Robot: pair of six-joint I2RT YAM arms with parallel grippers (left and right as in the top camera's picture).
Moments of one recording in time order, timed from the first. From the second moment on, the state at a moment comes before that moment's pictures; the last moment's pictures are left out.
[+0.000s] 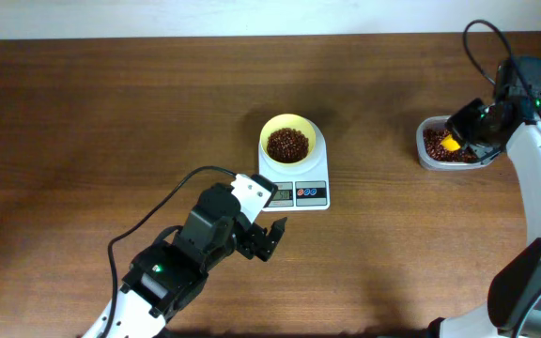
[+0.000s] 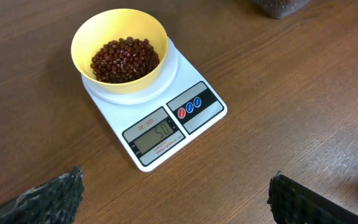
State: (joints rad) left arm -0.63 0.95 0.72 -0.45 0.03 -0.02; right arm -0.21 1.72 1.45 -0.90 -0.08 0.76
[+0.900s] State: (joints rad) left arm -0.63 0.95 0.72 -0.45 0.03 -0.02; right arm -0.27 1.72 1.46 -0.97 -0.07 0.67
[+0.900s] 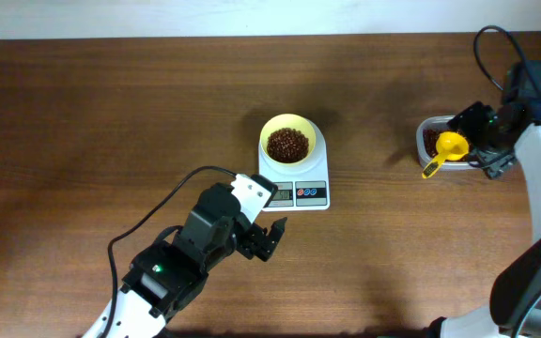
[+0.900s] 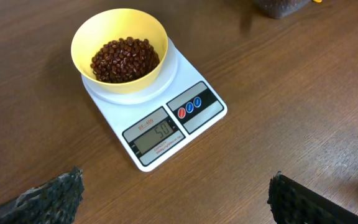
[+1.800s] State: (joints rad) left arm -0.63 0.95 0.72 -0.45 0.03 -0.02; right arm -0.38 1.69 2.04 -1.65 -0.18 -0.29
